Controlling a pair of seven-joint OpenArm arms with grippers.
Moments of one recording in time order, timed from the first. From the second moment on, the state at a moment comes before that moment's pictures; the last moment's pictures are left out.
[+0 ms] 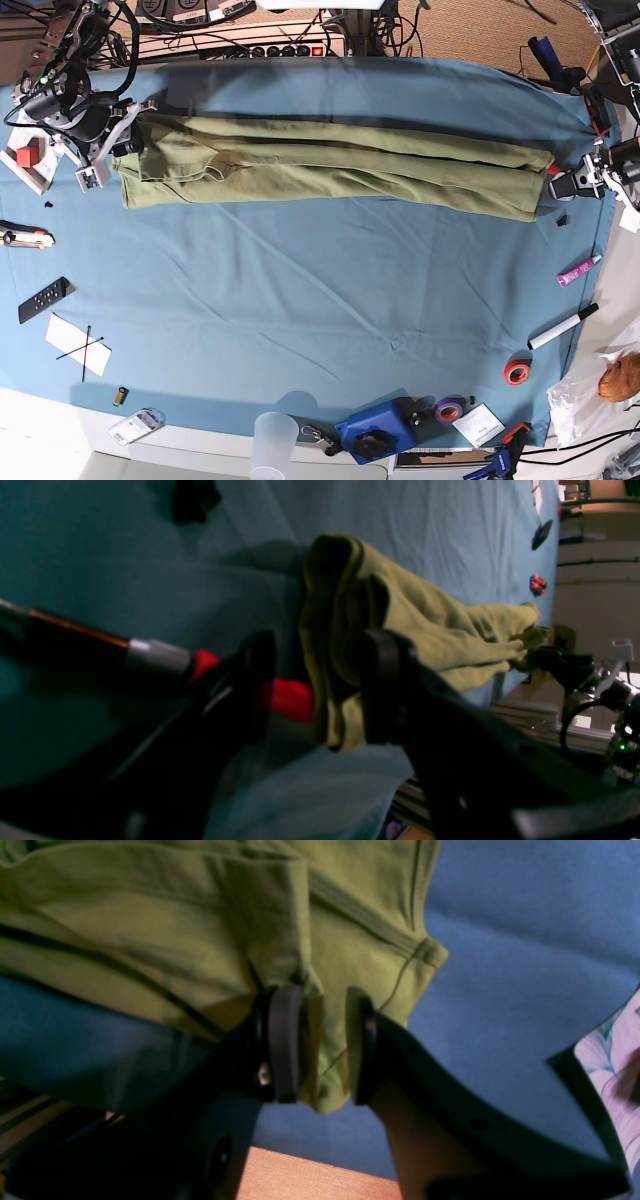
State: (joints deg) left arm -1.6 -31.9 -29.8 57.6 -78.3 -38.1 81.4; right arm -17.8 17.0 35.0 111.9 33.4 38.1 -75.5
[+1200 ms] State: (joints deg) left arm -1.1 -31.9 -29.8 73.6 -72.4 -43.3 81.7; right arm -17.5 17.0 35.0 111.9 37.0 38.1 -66.8
